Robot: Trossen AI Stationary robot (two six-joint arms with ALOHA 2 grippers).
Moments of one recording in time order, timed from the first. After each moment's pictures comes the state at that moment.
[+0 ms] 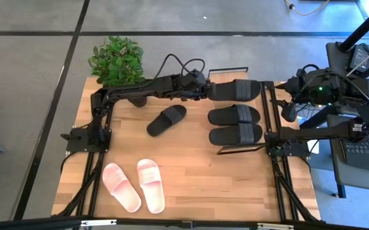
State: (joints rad) left arm 0.28 1.97 1.85 -0.54 -0.17 -1.20; right arm -0.27 0.86 1.59 -1.49 0.24 -0.06
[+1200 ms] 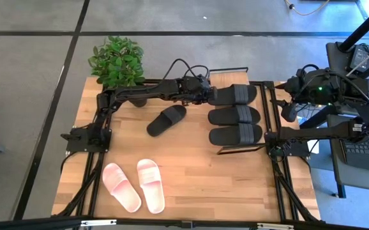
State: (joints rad) left arm 0.27 2.05 1.85 -0.56 -0.14 -1.28; right arm -0.27 0.86 1.59 -1.49 0.24 -0.06
